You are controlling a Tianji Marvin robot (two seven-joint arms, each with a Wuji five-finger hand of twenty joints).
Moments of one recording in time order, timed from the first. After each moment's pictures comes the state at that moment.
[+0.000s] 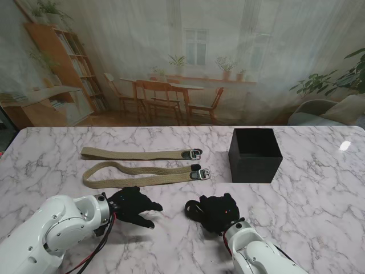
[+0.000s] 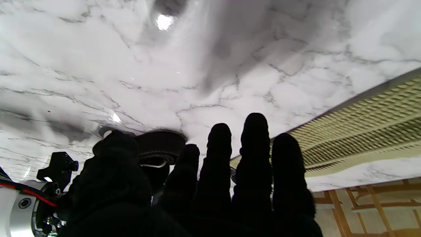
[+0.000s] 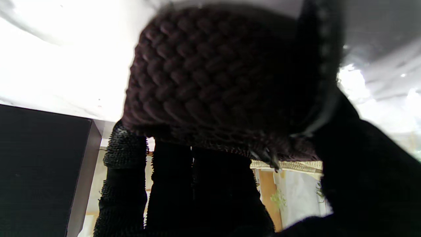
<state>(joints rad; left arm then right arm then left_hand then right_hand) 1.62 -0.97 -1.25 -1.82 1.01 -0.46 -0.51 -1.61 -1.05 0.87 -1.58 -1.18 0.26 -0.14 0.85 -0.08 0.01 -0.02 0.52 0.15 0.14 0.30 0.74 0.14 0.27 0.44 0.70 0.22 0.48 0.78 0.25 0.19 1.04 0.72 0.45 -0.66 0.94 -0.27 0.44 0.13 0.94 0.46 0.86 0.06 0.96 0.68 0.98 0.06 0.80 0.56 0.53 0.25 1.31 0.48</state>
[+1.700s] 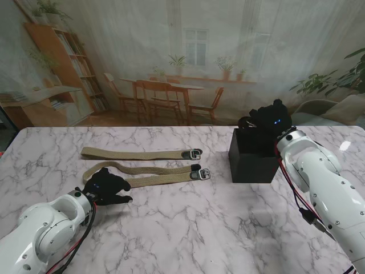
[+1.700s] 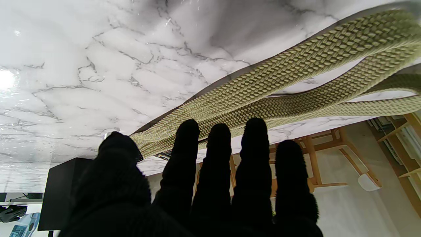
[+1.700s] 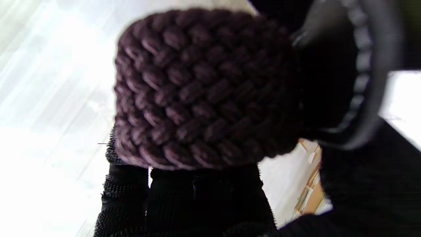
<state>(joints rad) 1.70 -1.01 -1.39 -1.76 1.23 -0.27 -0.23 -1.24 -0.98 1.23 -1.46 -1.58 -0.06 -0.15 0.85 -0.06 0.01 -0.02 0.67 0.12 0.35 0.55 0.74 0.14 0.25 0.44 0.67 0.22 0.38 0.68 0.19 0.23 0.91 0.68 0.50 -0.73 0.89 -0.32 0.66 0.08 0.98 0.38 1.03 0.04 0.85 0.66 1.09 0.07 0.73 0.58 0.64 0.21 1.30 0.48</state>
